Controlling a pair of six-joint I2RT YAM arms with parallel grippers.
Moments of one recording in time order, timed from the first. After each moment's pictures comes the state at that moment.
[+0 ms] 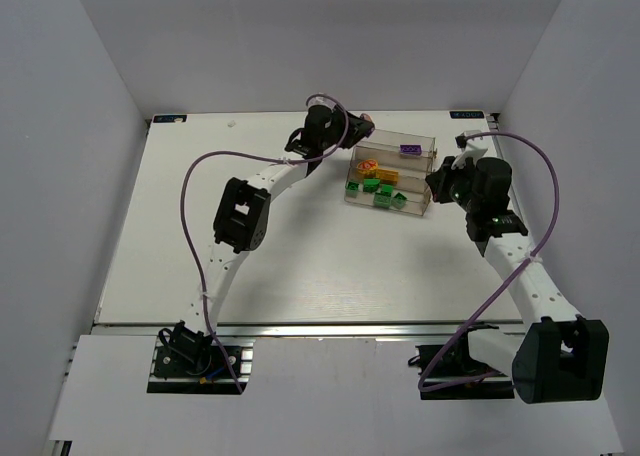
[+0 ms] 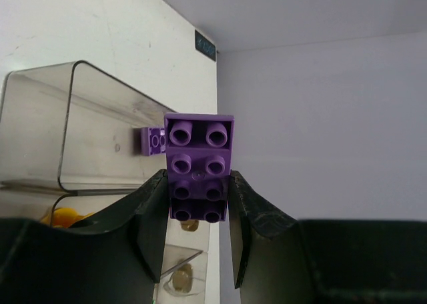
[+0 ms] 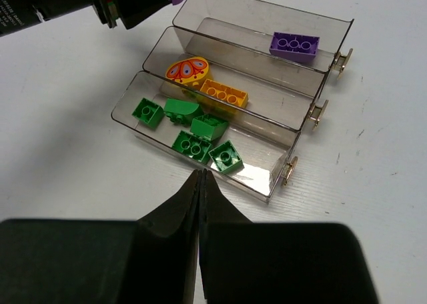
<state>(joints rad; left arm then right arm) -0.52 2.60 2.21 0.18 0.23 -1.22 0.10 1.13 0.81 -0.01 -0.27 0.10</state>
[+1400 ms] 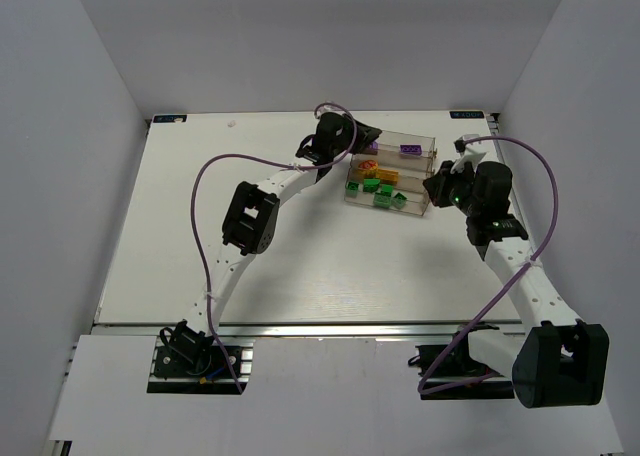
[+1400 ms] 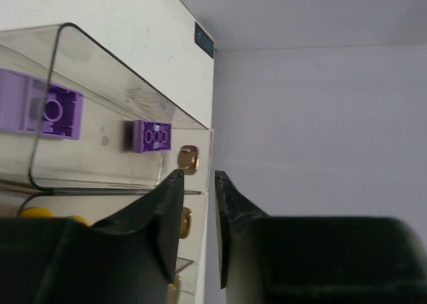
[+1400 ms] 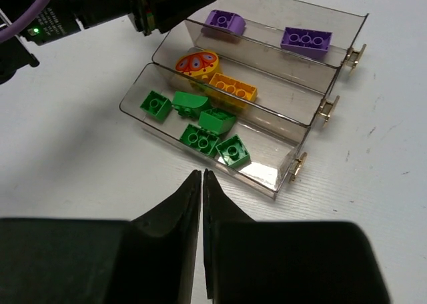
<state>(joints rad) -0.57 2.66 2.27 0.19 0.16 -1.33 0.10 1.10 0.77 0.00 -0.30 0.11</state>
